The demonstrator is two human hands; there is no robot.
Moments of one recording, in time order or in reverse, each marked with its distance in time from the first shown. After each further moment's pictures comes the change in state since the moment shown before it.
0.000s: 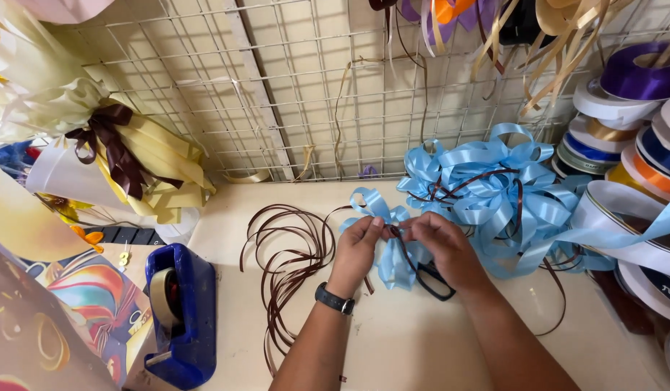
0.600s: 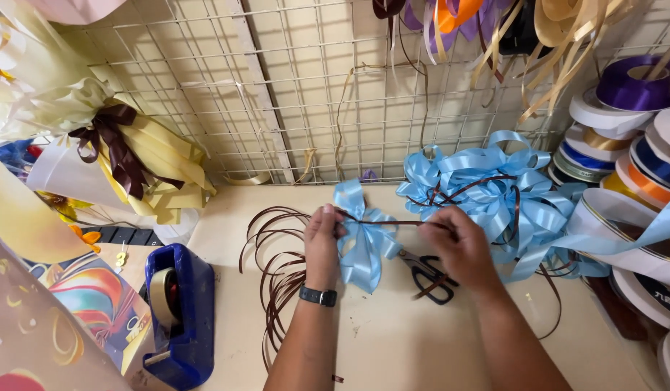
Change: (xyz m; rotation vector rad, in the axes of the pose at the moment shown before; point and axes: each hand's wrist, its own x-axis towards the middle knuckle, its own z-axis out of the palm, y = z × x) left_hand 0.023 -0.019 -0.034 -0.454 0.364 0.093; right_hand 0.008 -0.019 -0.015 -0.273 0.038 -0.264
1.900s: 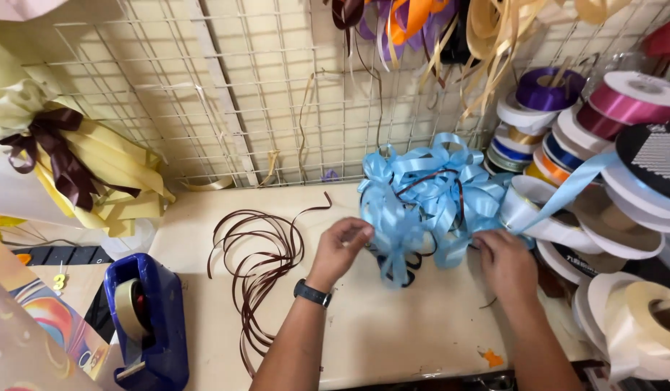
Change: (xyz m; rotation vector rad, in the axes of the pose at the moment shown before) left_hand -0.041 -0.007 0.028 0.337 -0.621 0.107; right_hand -0.101 0.006 -0.118 -1.139 0.157 0.207
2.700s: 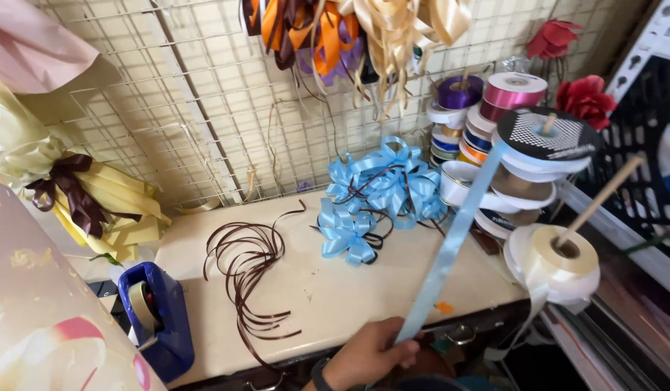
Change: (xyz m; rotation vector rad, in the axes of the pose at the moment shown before) left_hand -0.204 0.112 0.092 0.110 -0.673 -0.315; right_hand -0.221 -0.151 -0.060 0.887 -0.729 0.001
